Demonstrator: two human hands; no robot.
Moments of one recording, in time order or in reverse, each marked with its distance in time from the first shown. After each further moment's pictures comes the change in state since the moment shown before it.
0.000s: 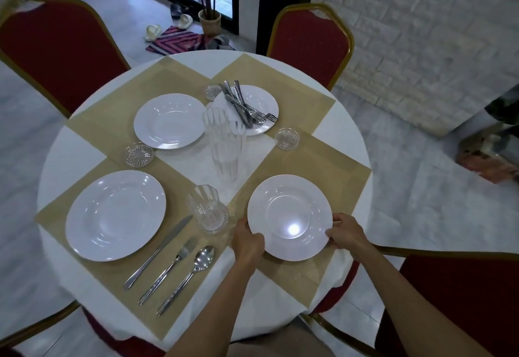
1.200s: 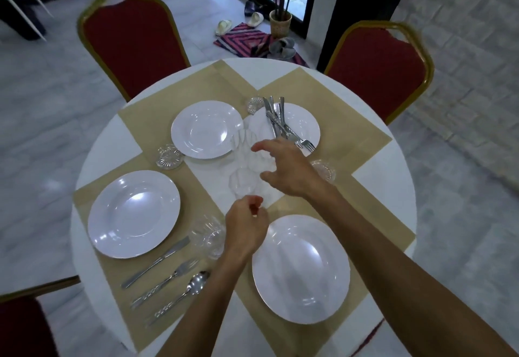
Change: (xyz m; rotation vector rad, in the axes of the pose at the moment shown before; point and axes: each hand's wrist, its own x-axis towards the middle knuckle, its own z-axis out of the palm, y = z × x) left_hand 0.035 0.113 -0.017 0.233 0.345 0.298; right_hand 0.016 -0.276 0.045 -0.520 -0.247 -1.084
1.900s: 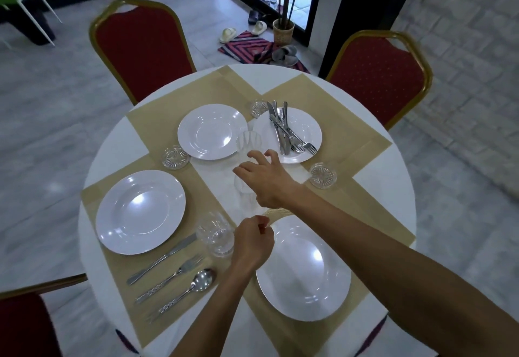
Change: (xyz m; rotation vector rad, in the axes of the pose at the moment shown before) left_hand -0.024 -0.020 0.010 0.112 -0.155 -0.077; right_hand 0.005 -0.026 0.039 -0.814 -0.261 -0.329
